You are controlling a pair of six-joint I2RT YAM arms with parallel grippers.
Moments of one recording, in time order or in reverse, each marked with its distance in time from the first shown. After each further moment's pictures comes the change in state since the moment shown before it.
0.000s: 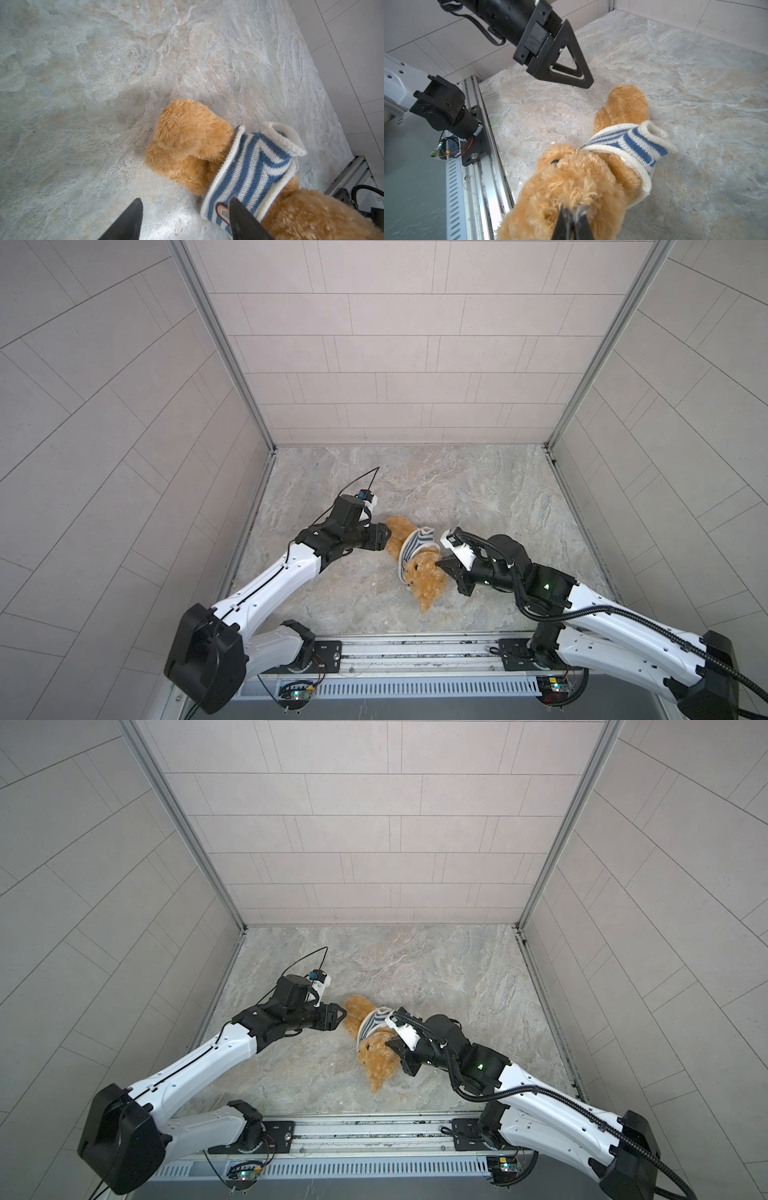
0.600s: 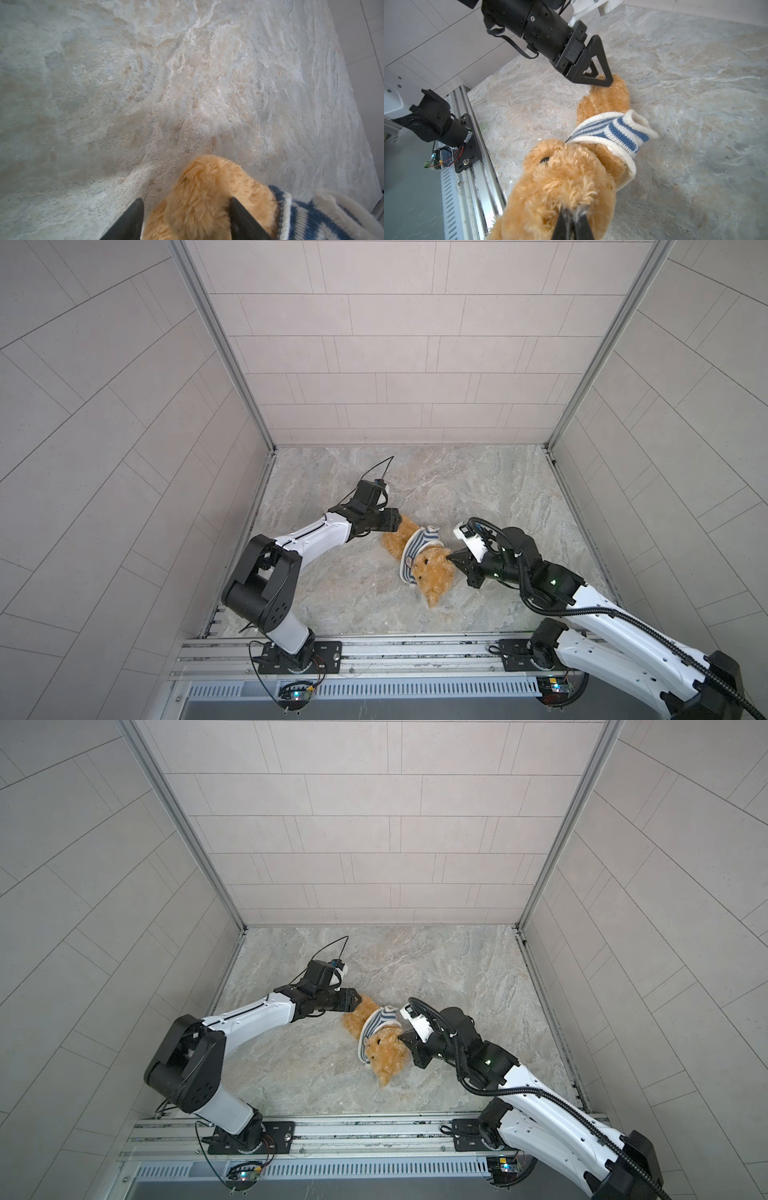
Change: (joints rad) left arm -0.007 0.412 0.168 0.156 -0.005 -0.014; right arm -0.198 -0.033 -0.031 -0.045 -0.108 0.020
